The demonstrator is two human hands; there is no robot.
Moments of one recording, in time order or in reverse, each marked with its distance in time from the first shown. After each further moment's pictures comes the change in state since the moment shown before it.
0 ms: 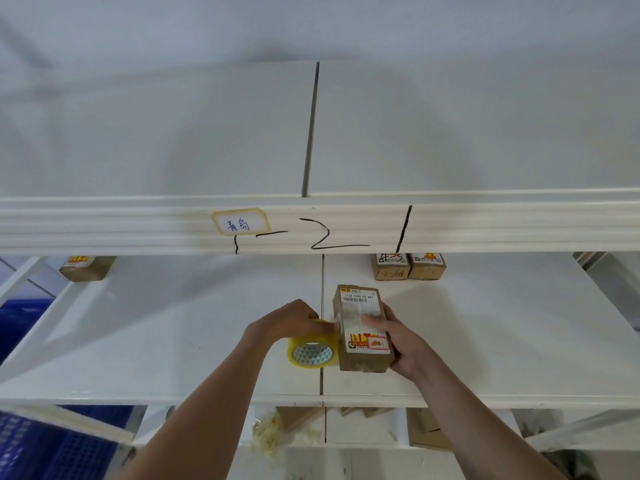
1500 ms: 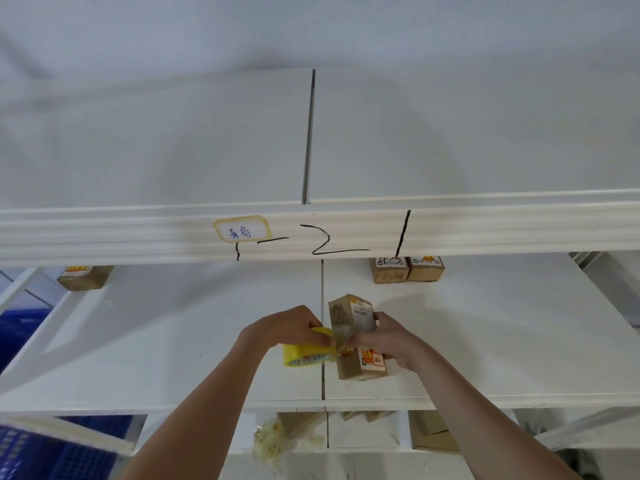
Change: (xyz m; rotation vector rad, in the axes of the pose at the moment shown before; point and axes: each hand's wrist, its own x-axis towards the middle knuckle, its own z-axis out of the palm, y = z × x) left_hand -0.004 0.000 -0.011 0.119 -0.119 0.070; right_hand 0.002 -0.016 0.021 -0.880 0.200 0.040
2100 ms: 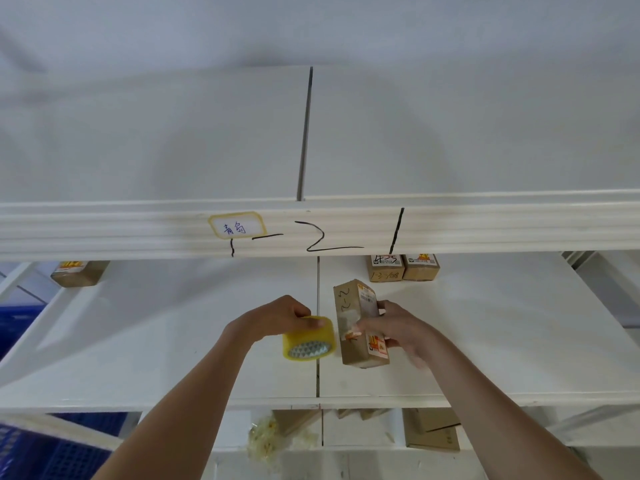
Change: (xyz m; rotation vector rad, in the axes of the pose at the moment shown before) left_hand -0.004 -0.012 -0.008 -0.207 0.084 0.026; right_hand -0.008 -0.006 -0.027 0.103 -0.031 -0.018
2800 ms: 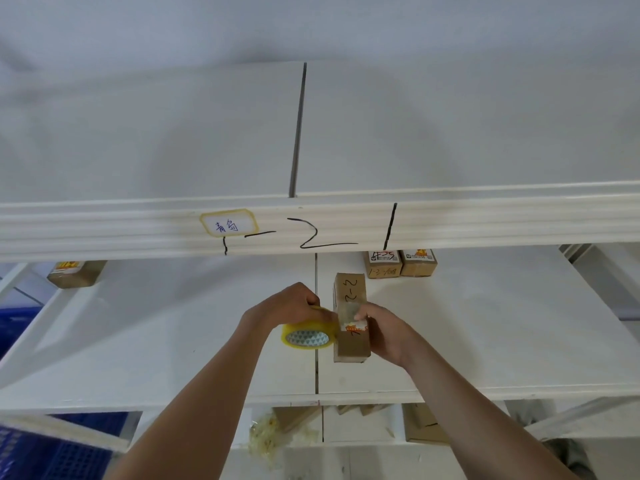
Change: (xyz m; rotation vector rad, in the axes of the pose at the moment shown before) left_hand 0.013 0.033 0.002 0.152 0.090 0.008; right_hand 0.003 0.014 0.024 0.656 -0.213 -0.085
